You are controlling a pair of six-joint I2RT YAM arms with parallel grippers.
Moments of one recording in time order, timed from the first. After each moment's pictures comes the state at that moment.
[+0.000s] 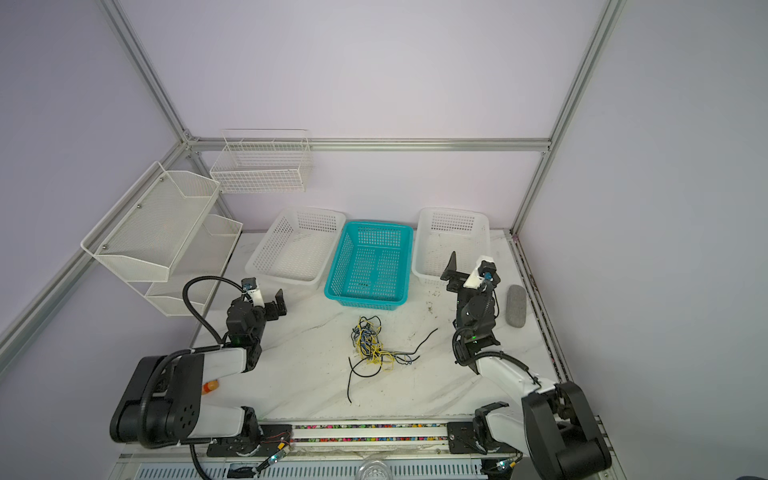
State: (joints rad) left arm 0.04 1.35 0.34 0.77 -0.13 -0.01; right arm 0.30 1.12 0.43 0.97 0.42 0.16
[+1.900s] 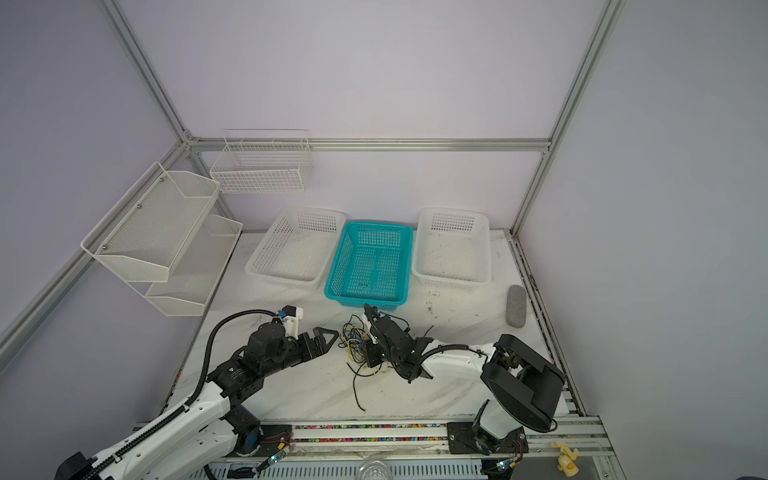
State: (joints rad) left arm -0.58 0.79 0.41 -0.18 0.16 -0.91; right arm 0.97 1.52 0.68 0.12 -0.04 0.52
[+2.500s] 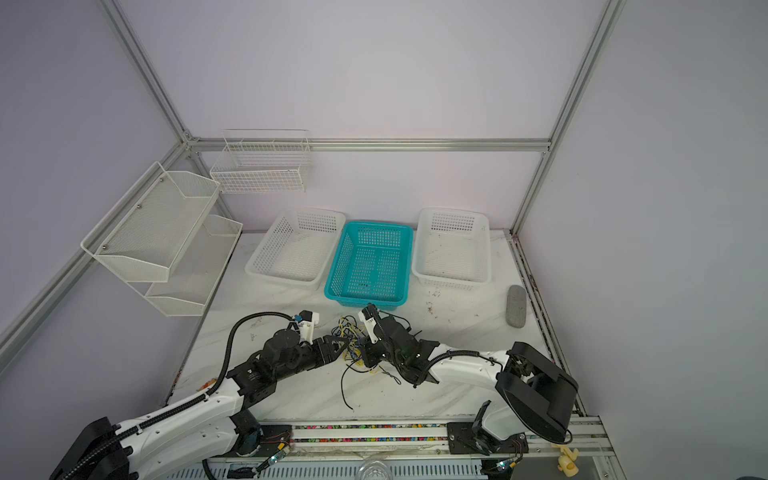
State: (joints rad) left arm -0.70 0.91 0.33 0.11 0.16 -0.99; right arm 0.99 1.43 0.64 0.21 -0.08 0.48
